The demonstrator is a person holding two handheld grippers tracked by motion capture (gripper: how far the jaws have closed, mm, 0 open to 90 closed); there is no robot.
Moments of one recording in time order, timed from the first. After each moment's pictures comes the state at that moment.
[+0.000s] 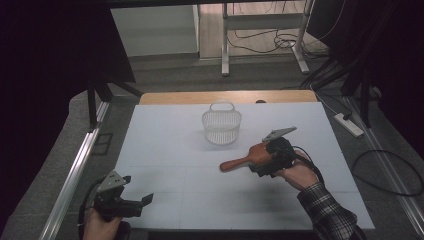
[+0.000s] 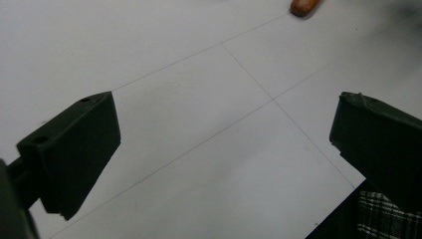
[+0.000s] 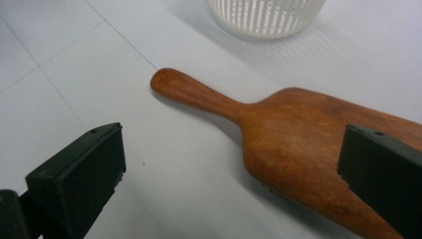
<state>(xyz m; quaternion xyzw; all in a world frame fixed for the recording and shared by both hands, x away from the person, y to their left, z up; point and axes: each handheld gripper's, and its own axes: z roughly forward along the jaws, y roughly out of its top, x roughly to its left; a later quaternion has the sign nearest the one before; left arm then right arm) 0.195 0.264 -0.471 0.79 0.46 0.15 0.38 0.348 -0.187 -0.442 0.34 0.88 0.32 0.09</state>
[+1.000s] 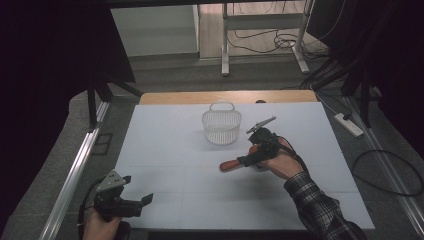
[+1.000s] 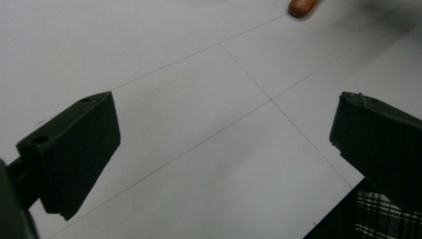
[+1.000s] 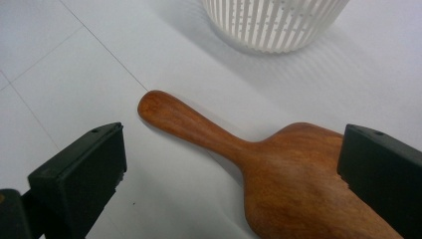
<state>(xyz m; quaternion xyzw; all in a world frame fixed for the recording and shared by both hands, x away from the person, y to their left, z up) 0.196 0.265 -0.472 0.79 0.46 0.14 0.38 0.381 -0.149 -0.447 0.35 0.89 0.28 0.09</state>
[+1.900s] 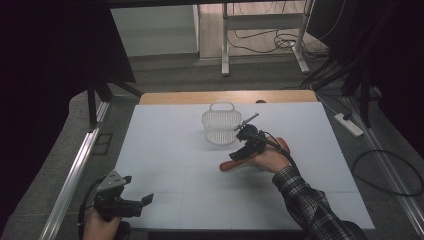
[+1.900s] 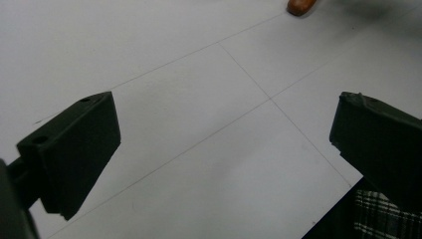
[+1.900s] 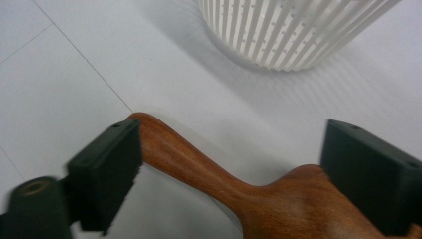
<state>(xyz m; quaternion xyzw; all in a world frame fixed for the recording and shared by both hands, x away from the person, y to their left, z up) 0.196 0.265 -0.472 0.79 0.46 0.14 0.38 0.402 -0.118 -0.460 0.34 0.91 0.24 0.10</state>
